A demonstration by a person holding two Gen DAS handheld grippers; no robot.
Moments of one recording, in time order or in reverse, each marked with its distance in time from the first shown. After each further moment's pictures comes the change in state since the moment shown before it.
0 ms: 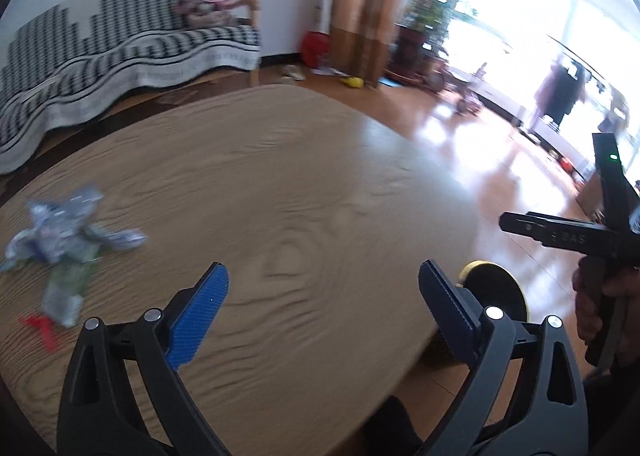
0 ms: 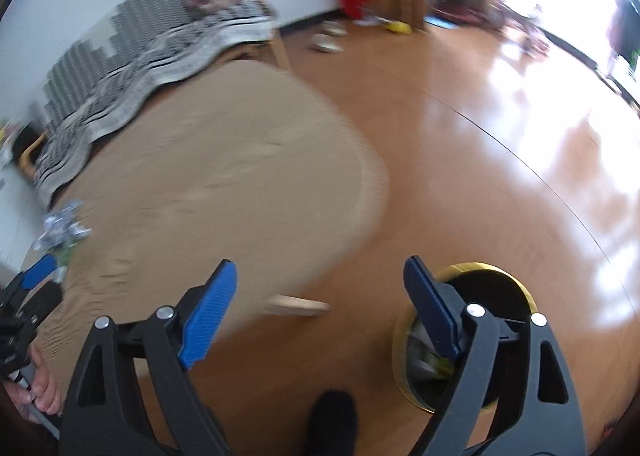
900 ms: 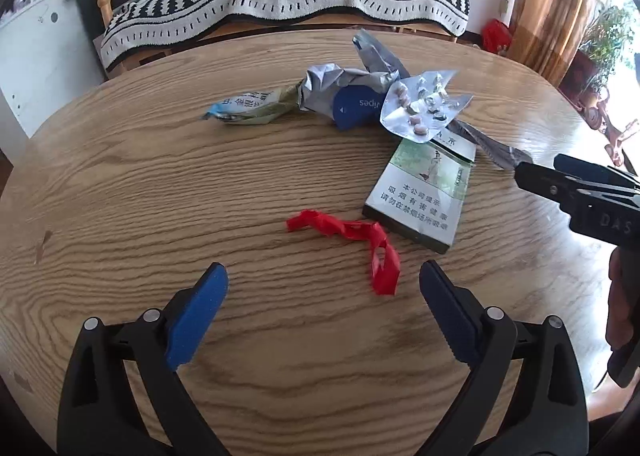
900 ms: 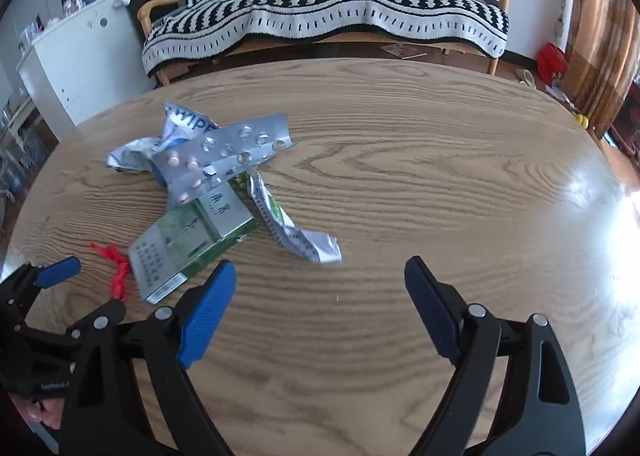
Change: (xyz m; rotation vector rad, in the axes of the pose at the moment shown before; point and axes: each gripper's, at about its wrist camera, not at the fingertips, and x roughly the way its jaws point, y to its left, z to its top) left arm -0.022 0.242 -0.081 -0.352 0.165 0.427; right arm 0.150 0.356 -0.002 -0.529 0.087 0.215
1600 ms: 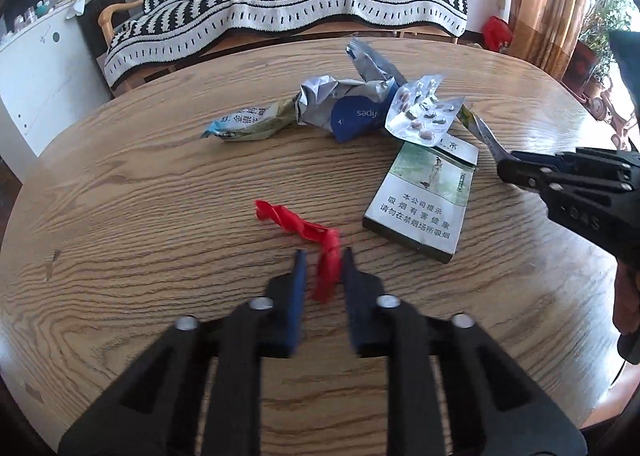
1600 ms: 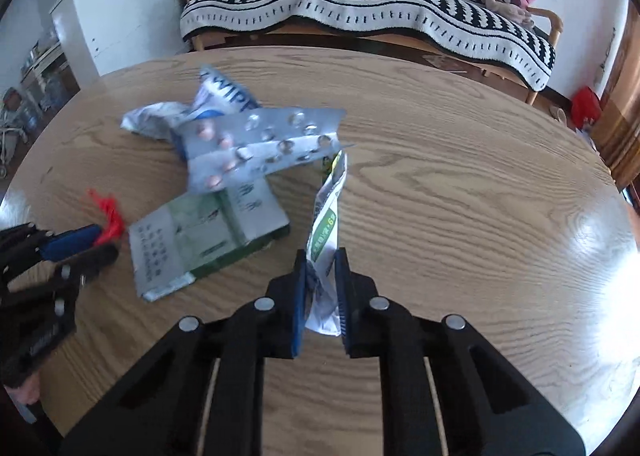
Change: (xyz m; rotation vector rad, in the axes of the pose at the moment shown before) left arm -0.001 -0.003 0.005 0.042 -0.028 0.027; right arm 0.016 0.026 0.008 -0.186 0.026 0.051
